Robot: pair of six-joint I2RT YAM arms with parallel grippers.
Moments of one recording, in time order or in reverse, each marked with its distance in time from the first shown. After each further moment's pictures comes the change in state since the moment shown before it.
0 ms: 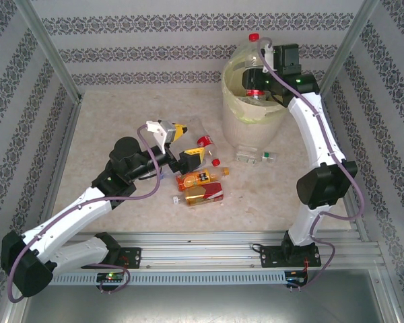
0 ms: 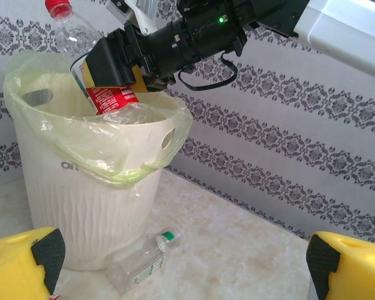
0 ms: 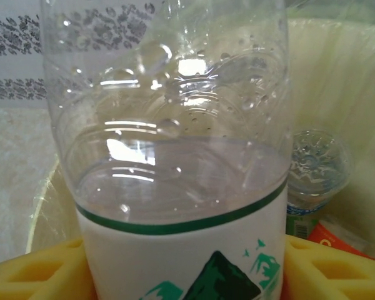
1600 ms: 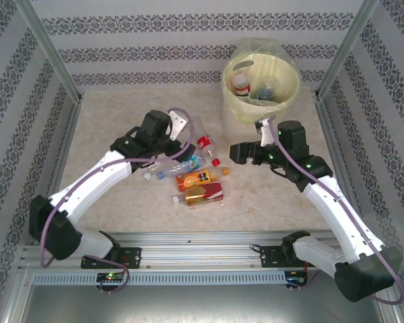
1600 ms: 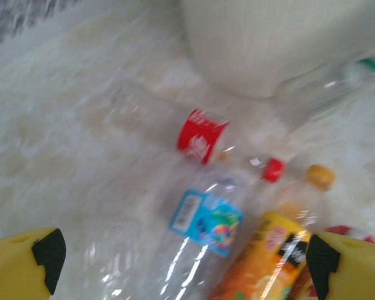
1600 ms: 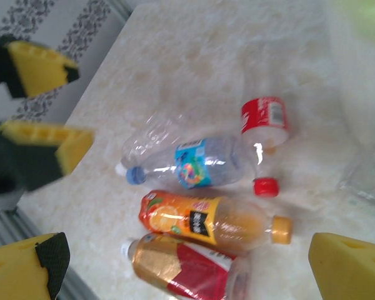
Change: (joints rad) left arm 0.105 0.389 0.424 -0.795 -0.366 0.259; right arm 0.159 -0.801 -1.080 0.297 -0.339 0.159
